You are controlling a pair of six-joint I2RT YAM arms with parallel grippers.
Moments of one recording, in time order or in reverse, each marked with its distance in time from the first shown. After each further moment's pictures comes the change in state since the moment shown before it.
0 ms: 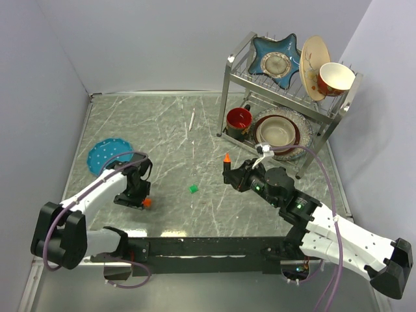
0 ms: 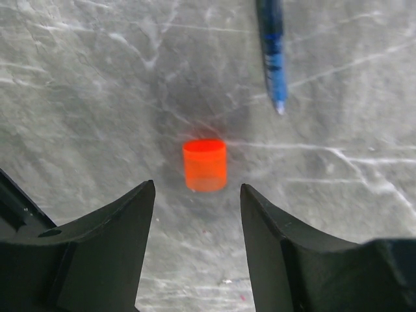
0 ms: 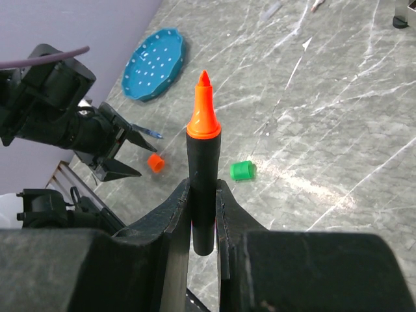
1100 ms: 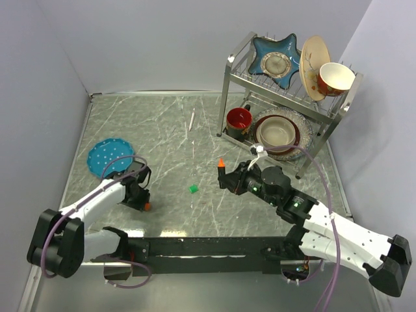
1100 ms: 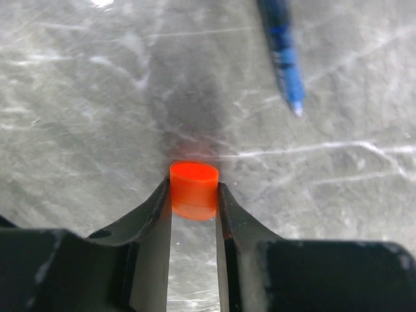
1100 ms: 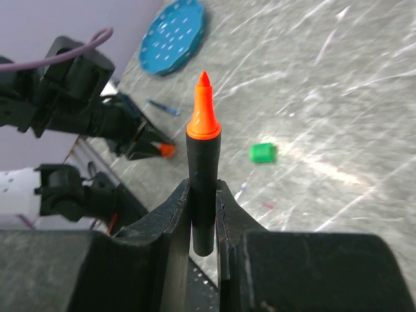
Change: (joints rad) left arm 0.003 -0.058 -0.147 0.159 0.005 0.137; right arm 0.000 0.035 -0.002 0.004 -0.103 0.028
